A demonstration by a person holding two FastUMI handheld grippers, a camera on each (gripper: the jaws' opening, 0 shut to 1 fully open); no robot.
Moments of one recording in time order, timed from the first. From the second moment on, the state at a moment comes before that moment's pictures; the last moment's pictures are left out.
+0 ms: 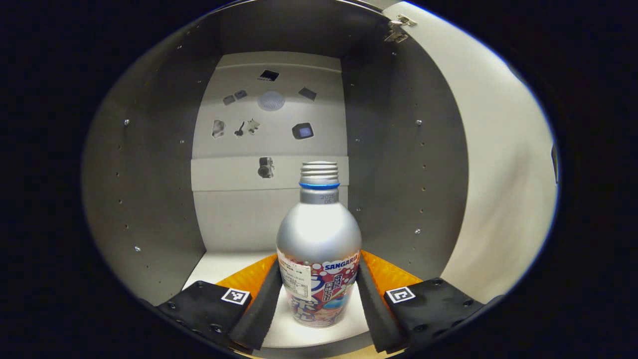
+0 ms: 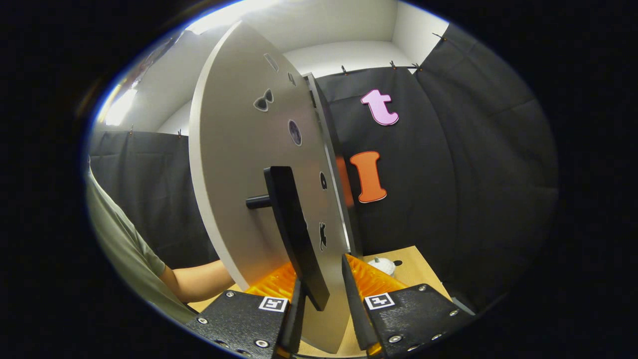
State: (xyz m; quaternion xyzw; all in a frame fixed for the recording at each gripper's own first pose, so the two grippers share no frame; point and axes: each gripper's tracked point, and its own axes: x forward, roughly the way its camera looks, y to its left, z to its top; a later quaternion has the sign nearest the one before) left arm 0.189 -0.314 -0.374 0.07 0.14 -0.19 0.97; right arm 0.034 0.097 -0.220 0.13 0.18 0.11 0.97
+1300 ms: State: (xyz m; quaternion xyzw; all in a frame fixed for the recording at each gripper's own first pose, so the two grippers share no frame) left arm 0.019 -0.117 -0.328 0.05 0.11 -0.10 0.99; right arm 0.030 0.079 -0.214 0.06 0.17 0.03 0.98
